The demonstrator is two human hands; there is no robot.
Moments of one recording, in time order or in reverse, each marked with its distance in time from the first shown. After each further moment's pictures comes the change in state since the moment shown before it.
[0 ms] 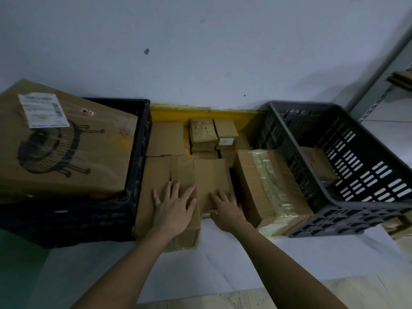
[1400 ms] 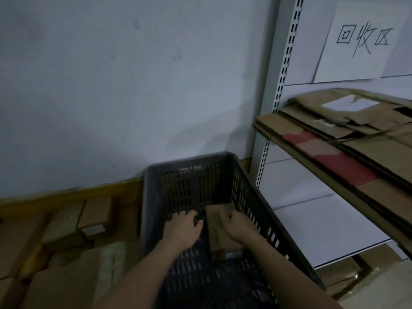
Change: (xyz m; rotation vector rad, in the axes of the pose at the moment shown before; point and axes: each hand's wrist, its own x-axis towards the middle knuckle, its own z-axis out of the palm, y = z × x) left_hand 0.235 0.447 -0.004 -0.048 -0.103 0.174; right_hand 0.065 0.436 -0.232 0.499 0.221 0.259
